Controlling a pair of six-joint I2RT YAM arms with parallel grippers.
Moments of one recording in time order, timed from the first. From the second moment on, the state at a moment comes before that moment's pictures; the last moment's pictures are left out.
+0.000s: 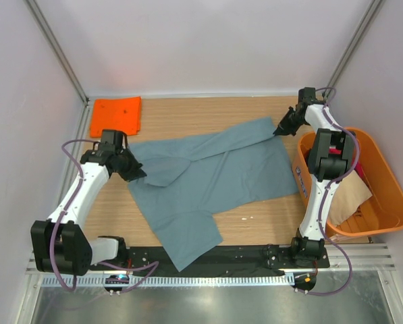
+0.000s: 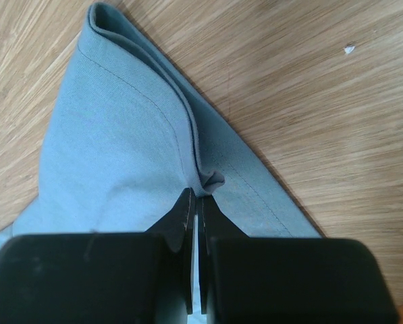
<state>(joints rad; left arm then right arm) -0.09 1.24 0.97 -0.78 0.15 -0.78 -0.12 2.23 1.82 -0.72 -0.27 0.56</state>
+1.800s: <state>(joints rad) 0.04 2.01 1.54 -0.62 -0.04 -0.26 -0.07 2.48 2.19 -0.58 -0.29 0.22</state>
